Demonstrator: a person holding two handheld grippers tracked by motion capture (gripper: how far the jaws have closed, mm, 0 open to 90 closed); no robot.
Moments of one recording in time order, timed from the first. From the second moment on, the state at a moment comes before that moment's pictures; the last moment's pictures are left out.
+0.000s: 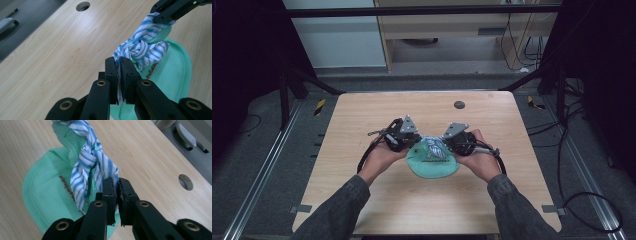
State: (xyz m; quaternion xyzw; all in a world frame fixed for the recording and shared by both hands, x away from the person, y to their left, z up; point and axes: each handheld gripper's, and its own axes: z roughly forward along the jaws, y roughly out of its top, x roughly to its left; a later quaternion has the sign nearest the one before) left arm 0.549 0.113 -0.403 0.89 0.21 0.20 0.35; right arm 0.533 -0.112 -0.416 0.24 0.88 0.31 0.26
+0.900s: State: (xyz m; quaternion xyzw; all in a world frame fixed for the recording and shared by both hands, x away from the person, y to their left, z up) left arm 0.507 0.117 -0.443 0.90 0.19 0.16 0.35; right arm 0.491 -0.119 -0.450 0.21 0.89 0.32 0.23
